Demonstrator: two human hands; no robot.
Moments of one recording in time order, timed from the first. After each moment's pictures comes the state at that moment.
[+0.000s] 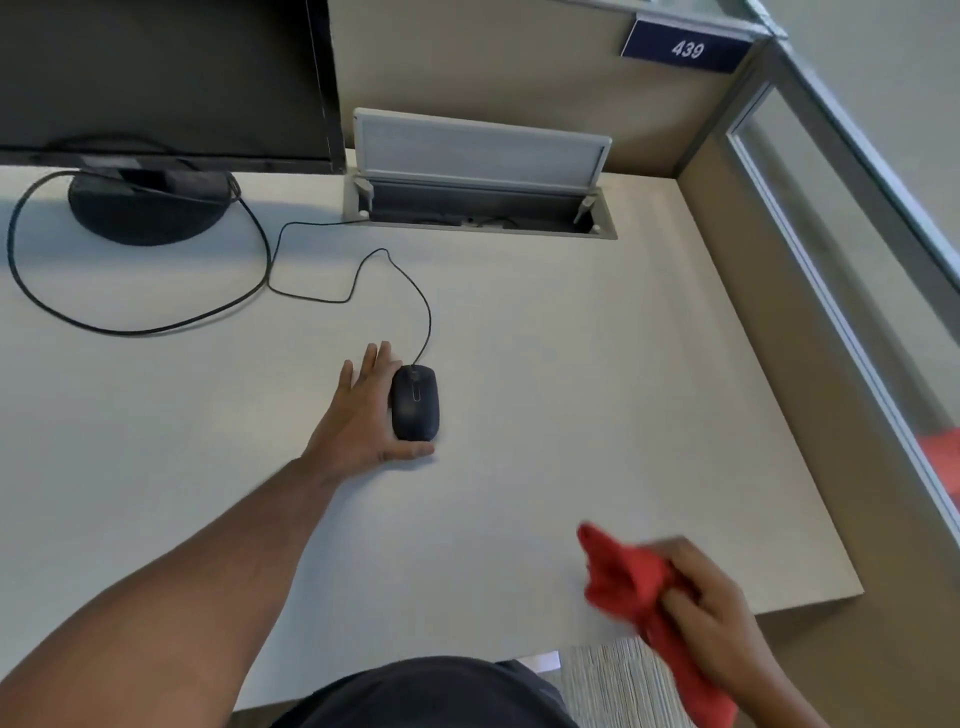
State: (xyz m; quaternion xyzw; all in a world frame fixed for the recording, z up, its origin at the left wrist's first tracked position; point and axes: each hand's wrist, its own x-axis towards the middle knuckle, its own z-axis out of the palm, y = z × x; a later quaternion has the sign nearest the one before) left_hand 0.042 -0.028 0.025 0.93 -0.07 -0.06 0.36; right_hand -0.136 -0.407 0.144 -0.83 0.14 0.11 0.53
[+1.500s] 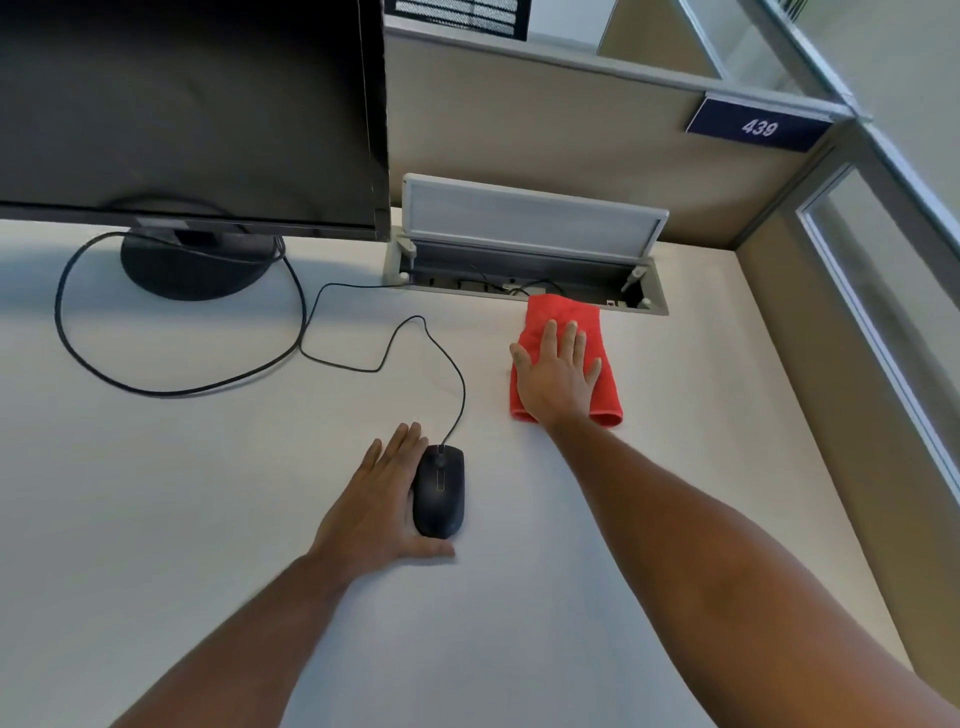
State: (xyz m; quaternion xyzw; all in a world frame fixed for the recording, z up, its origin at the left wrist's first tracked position) left_hand 0.050 -0.027 0.026 0.95 -0.08 -0.09 0.30; right_hand 0.241 -0.243 0.053 -0.99 0.03 0.07 0.13
